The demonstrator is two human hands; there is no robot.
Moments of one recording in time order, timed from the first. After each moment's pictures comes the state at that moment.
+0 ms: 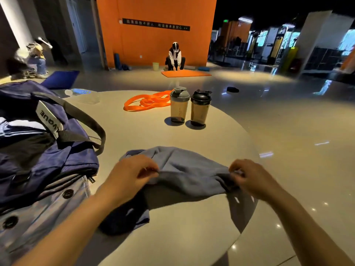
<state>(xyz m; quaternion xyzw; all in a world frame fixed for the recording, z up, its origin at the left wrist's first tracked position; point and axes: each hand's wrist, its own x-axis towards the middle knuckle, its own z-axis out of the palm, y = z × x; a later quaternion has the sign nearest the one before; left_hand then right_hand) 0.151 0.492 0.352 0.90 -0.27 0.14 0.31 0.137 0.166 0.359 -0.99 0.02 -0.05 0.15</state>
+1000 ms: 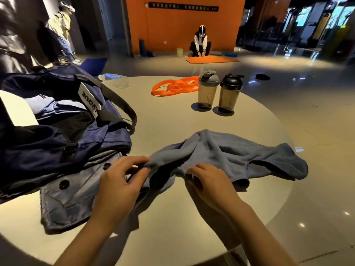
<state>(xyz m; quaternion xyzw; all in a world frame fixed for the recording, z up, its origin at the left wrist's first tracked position) 0.058 0.531 0.341 0.84 -0.05 0.24 0.47 0.123 0.309 0.299 -0.94 -0.27 -0.11 0.17</state>
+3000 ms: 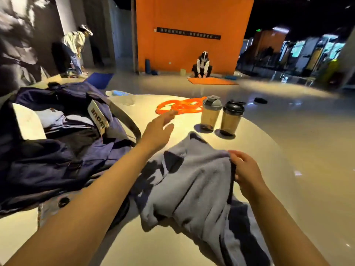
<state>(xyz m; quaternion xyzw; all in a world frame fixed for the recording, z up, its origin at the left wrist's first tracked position) 0.226 0.515 0.404 0.84 -0.12 0.16 0.51 0.179 0.276 0.363 -0.74 0.09 -0.06 0.67</state>
